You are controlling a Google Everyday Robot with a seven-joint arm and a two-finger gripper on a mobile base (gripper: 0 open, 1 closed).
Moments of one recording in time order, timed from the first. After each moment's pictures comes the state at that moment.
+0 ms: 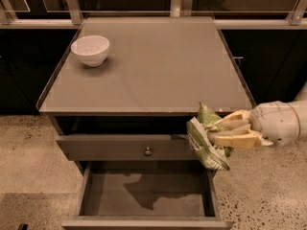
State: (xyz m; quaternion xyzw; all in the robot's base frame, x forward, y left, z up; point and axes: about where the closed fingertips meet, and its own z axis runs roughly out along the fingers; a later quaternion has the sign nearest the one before) arm 0.414 -0.155 0.856 -0.55 0.54 0.45 0.44
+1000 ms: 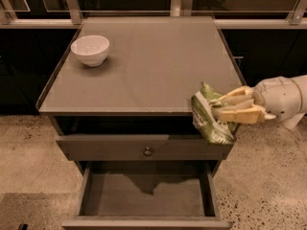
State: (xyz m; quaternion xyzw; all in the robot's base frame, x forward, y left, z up) arm 0.452 -0.168 0.891 -0.56 0.53 0.45 0.45
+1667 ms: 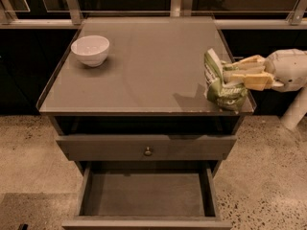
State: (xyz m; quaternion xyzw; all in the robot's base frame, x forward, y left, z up) arm 0.524 -0.201 0.935 -0.53 0.53 0.42 0.51
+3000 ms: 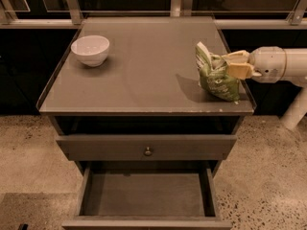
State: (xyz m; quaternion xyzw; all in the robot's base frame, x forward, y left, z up) arm 0.609 -0.207 0.904 -0.47 0.58 0.40 0.53
